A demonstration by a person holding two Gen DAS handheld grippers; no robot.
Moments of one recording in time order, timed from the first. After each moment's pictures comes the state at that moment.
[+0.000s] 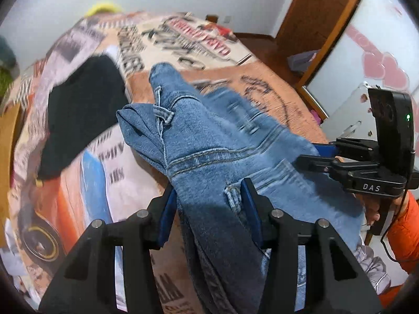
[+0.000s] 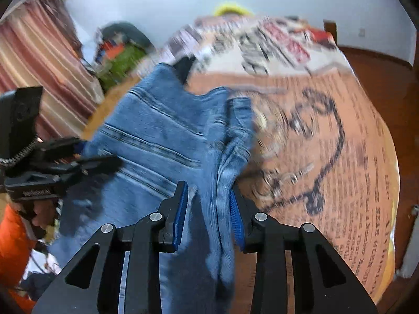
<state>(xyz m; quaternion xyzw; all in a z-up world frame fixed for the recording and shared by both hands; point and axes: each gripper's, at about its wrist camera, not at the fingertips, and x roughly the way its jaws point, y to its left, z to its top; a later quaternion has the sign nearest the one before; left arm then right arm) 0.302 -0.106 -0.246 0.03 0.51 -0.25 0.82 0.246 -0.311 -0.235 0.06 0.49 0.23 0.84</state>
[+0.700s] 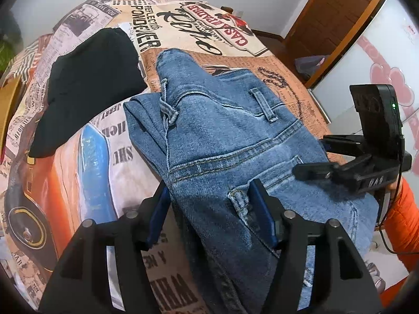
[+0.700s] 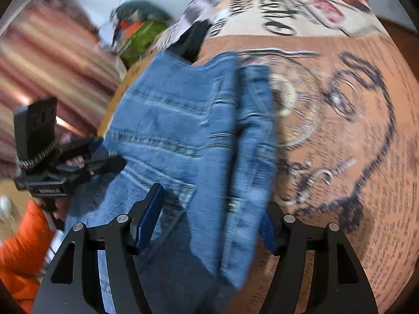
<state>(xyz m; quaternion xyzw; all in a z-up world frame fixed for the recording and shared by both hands) 0.309 -0.088 -0.271 0.00 0.54 -0.23 0.81 0.274 -0.288 -0.266 0.07 0.54 0.32 0.78</state>
